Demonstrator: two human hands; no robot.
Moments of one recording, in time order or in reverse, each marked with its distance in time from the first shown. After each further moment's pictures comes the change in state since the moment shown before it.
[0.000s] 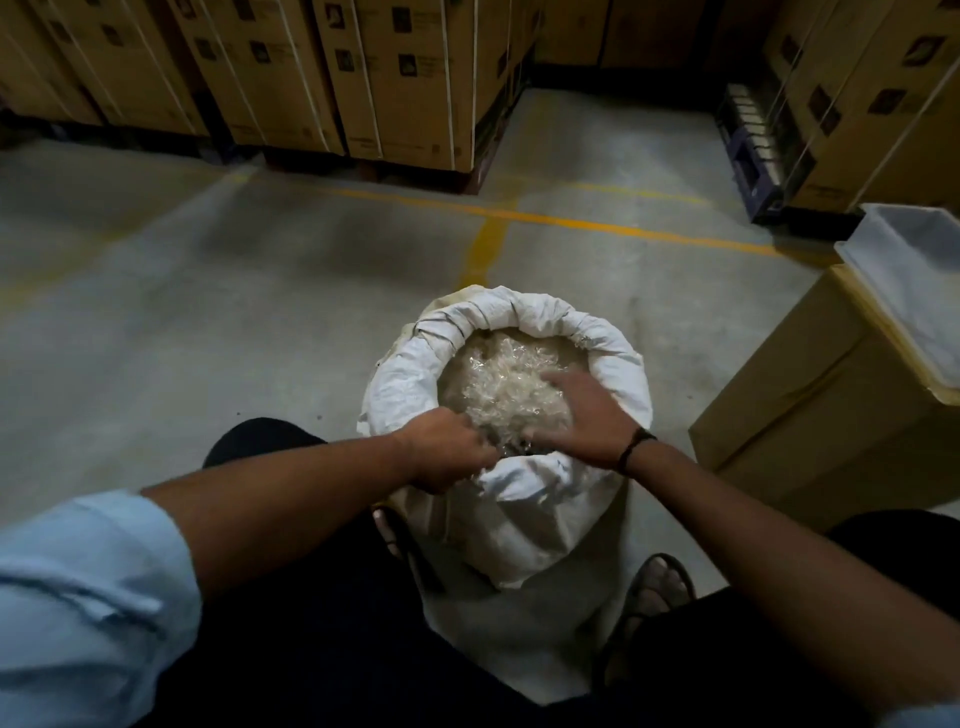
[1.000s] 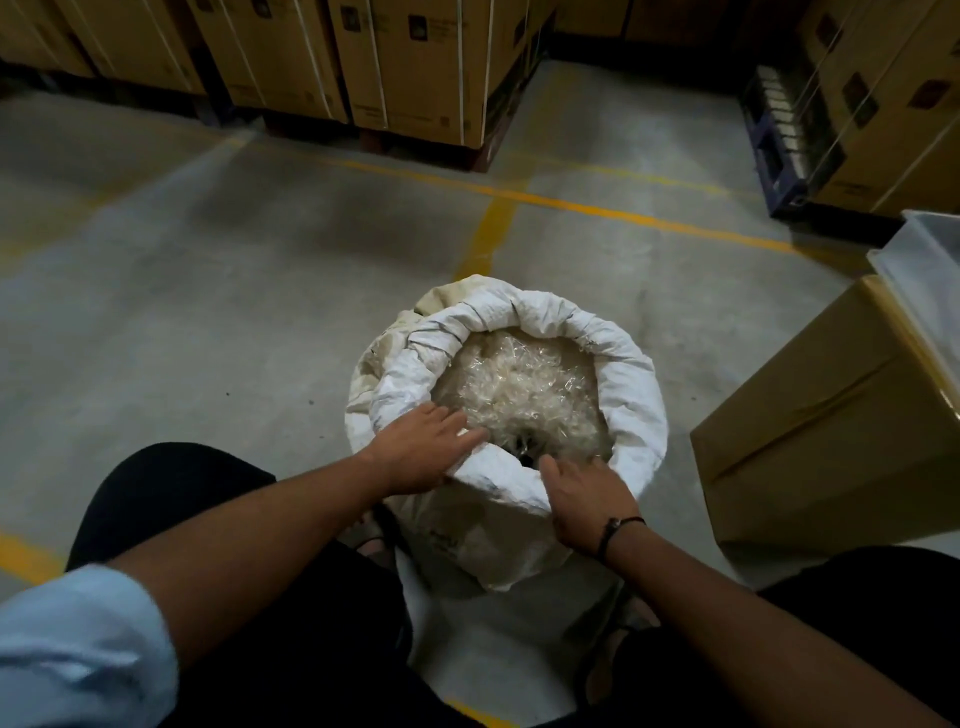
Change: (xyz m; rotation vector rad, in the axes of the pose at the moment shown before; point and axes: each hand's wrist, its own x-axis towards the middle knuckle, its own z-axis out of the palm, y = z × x) left_hand 0.011 -0.010 0.065 -0.211 0.227 -0.203; right_hand -0.034 0.010 0.062 -0.499 -0.273 -0.041
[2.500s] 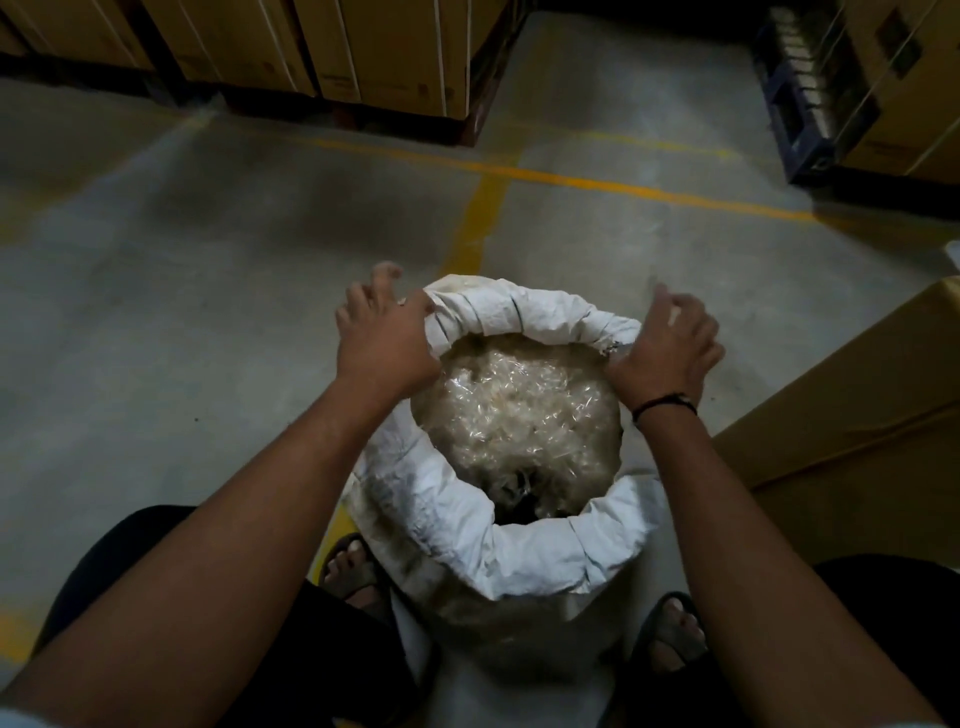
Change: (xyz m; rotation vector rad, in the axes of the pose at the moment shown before) left_hand 0.095 -0.101 -0.071 -0.291 0.177 -0.838; right_hand 0.148 0.119 -0.070 0.429 0.587 0.715
